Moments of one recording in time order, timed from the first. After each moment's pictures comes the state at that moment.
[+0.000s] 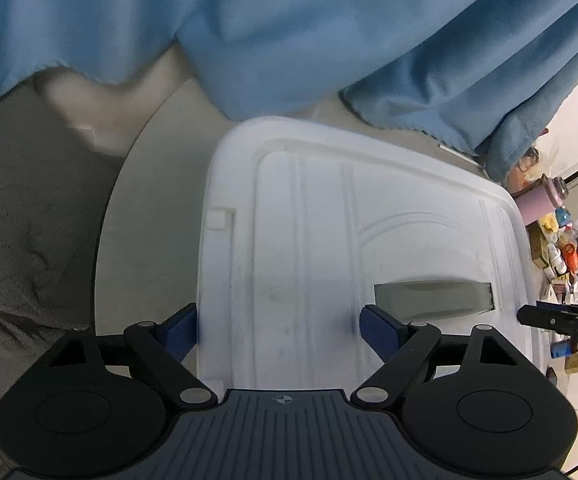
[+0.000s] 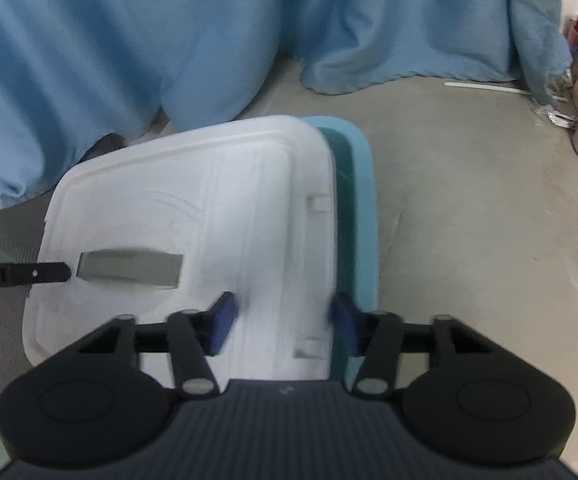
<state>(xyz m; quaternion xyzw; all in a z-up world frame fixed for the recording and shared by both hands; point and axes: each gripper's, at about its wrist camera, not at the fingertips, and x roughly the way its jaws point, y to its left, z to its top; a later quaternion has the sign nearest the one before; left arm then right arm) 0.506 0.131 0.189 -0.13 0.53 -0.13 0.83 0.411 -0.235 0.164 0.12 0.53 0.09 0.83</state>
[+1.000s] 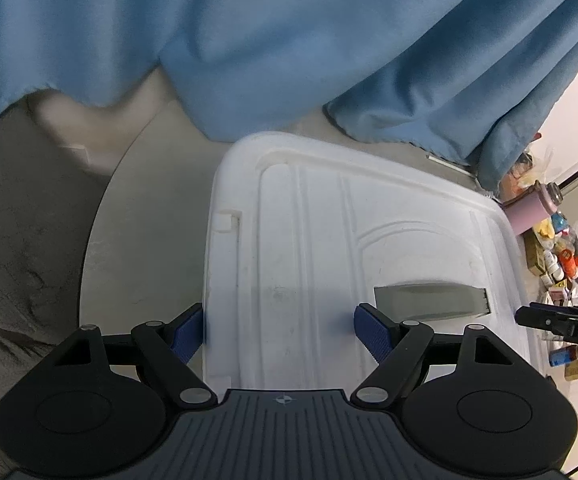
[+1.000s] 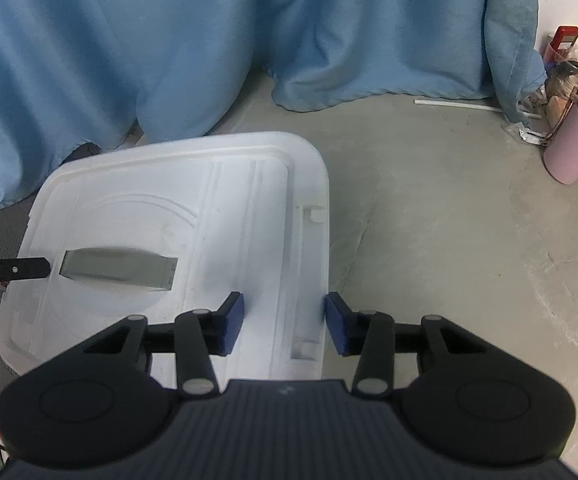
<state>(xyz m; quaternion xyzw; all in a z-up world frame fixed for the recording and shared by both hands) 0.516 0.103 0.205 -0.12 0.52 -0.13 0.84 0.420 -0.253 0.177 0.10 0.52 0.05 0.85</state>
